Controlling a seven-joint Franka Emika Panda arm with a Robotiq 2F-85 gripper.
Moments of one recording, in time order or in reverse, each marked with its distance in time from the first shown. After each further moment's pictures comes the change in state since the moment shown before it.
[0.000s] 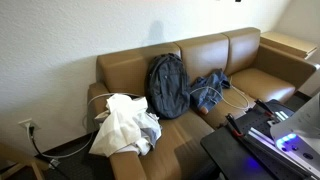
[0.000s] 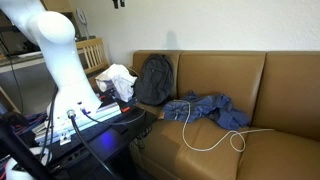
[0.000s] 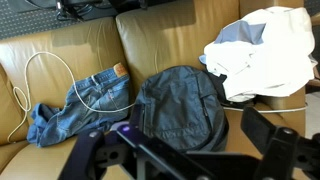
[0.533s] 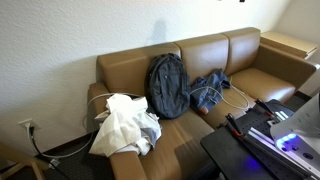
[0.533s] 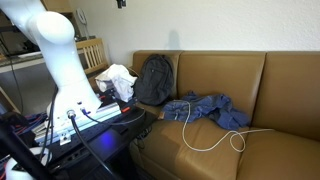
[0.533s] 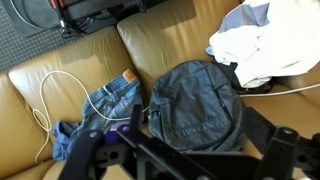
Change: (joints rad) arm -0.028 0.004 -0.019 0.000 -0.007 -0.008 0.136
